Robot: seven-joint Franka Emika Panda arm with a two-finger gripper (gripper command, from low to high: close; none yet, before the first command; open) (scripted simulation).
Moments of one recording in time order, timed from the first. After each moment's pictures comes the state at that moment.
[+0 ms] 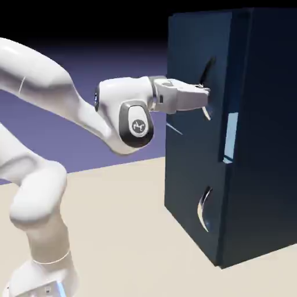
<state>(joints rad) -0.42 -0.74 0.01 -2.80 -0.61 3.72 1.32</state>
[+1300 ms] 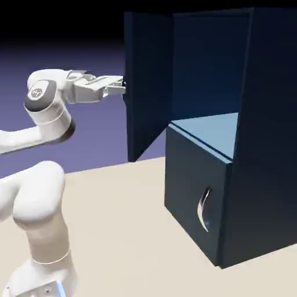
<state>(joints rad) -0.20 -1.72 0.55 -2.93 -0.58 2.43 1.84</state>
